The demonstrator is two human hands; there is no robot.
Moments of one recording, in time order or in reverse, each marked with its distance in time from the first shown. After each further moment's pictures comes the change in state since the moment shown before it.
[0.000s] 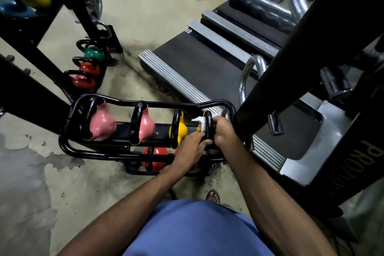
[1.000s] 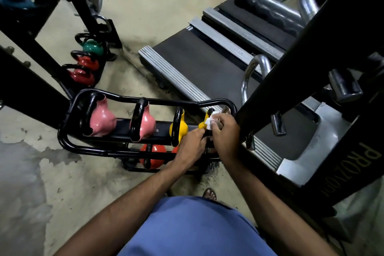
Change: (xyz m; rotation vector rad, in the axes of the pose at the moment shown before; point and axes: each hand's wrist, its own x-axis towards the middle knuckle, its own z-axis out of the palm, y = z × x) left_hand 0.006 -0.006 0.002 0.057 0.004 0.023; right_hand -0.002 0.037 -0.032 -0.790 0.307 -0.928
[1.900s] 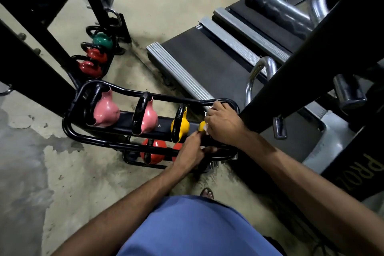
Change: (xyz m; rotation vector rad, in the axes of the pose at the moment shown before) left_hand -0.021 0.007 0.004 -0.219 0.011 -0.073; right_hand 0.053 -0.021 -0.022 -1.024 -0.570 -0.932
